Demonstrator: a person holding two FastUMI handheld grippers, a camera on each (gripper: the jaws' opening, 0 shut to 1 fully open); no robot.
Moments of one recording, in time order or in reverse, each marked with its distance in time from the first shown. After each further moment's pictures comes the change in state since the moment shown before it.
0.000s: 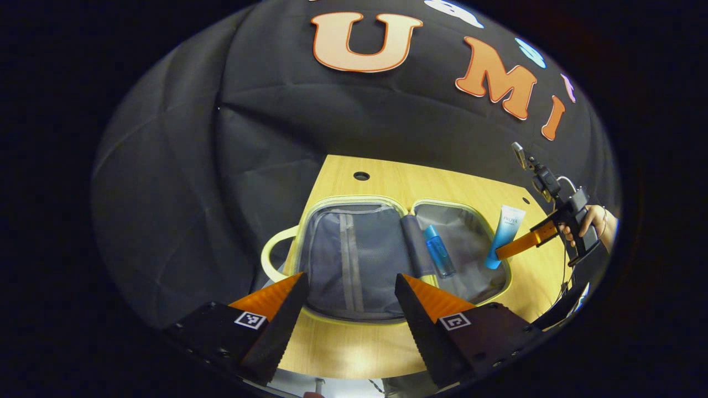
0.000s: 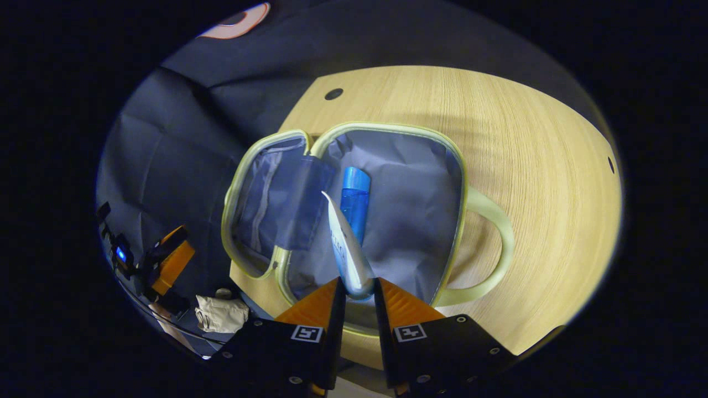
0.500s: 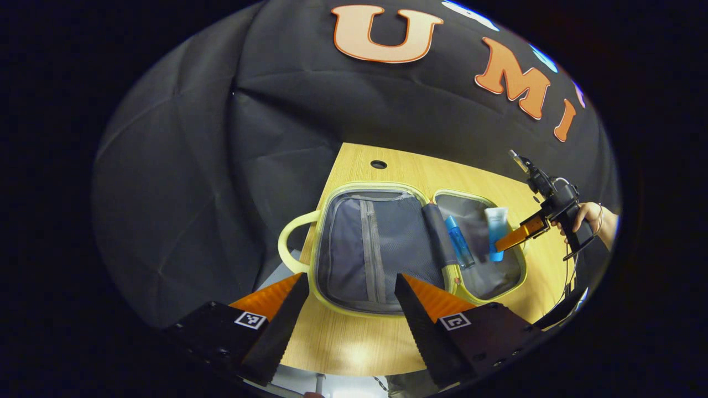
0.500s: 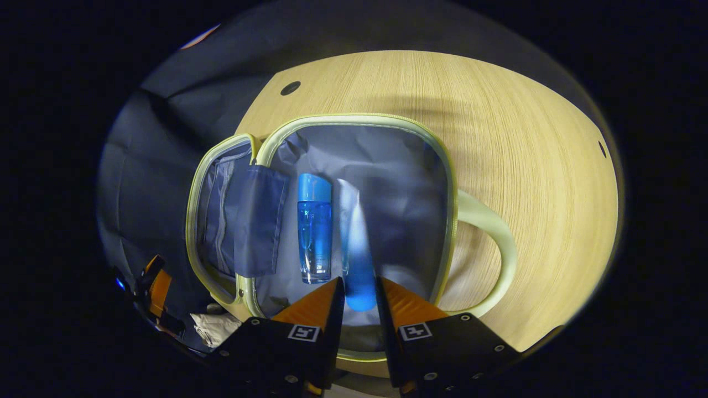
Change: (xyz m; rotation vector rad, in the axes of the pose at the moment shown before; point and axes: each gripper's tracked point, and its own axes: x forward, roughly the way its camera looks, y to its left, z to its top) left arm 0.016 0.026 -0.024 -0.057 0.050 0.011; right arm 0.029 -0.022 0.017 0.093 0.010 -0.114
